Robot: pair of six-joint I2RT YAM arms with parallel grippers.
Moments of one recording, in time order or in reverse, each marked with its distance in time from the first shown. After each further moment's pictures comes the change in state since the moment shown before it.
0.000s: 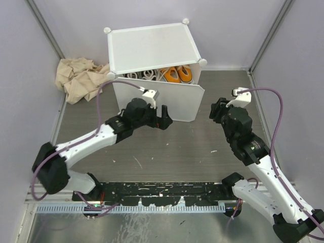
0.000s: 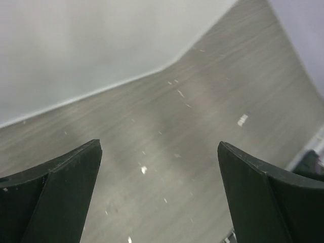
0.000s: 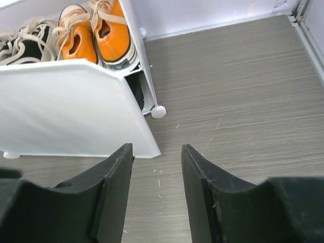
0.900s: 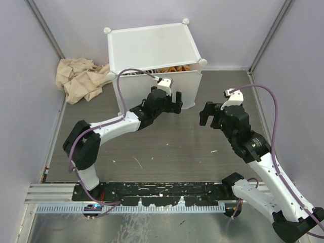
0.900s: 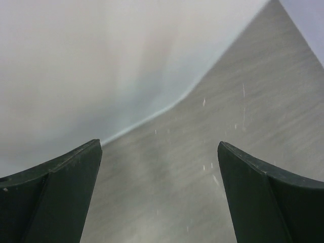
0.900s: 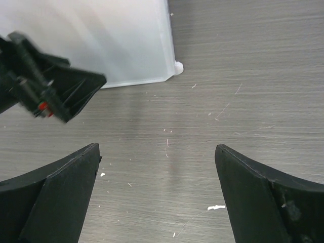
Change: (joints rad) left arm -0.024 0.505 0.331 0.253 -0.295 0.094; right arm 0.000 0.026 0.074 -0.217 -0.175 0.011
